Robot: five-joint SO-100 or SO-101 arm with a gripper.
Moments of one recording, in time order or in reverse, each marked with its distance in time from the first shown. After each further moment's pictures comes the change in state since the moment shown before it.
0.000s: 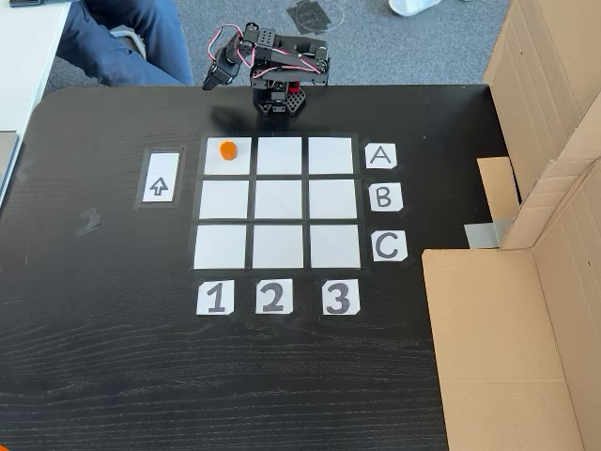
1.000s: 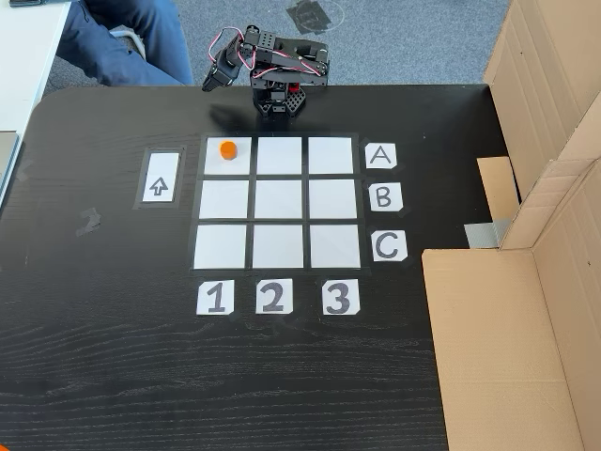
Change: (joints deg) arm 0.0 2.6 1.5 -0.5 0.0
